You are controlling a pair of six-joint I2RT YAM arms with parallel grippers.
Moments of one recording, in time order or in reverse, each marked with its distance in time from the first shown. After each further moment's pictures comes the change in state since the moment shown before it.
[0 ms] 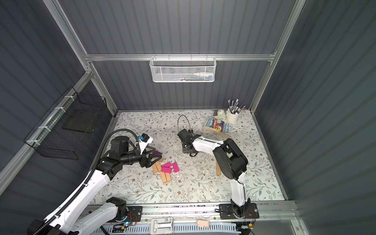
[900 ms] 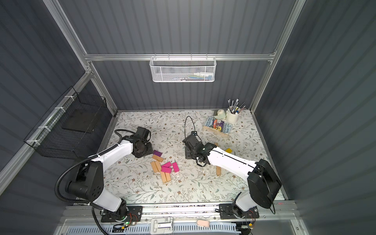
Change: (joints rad) left arm 0.000 0.678 0.282 -0.225 -0.715 -0.718; right arm 0.119 -0.447 -0.240 -0.048 0.021 -0.016
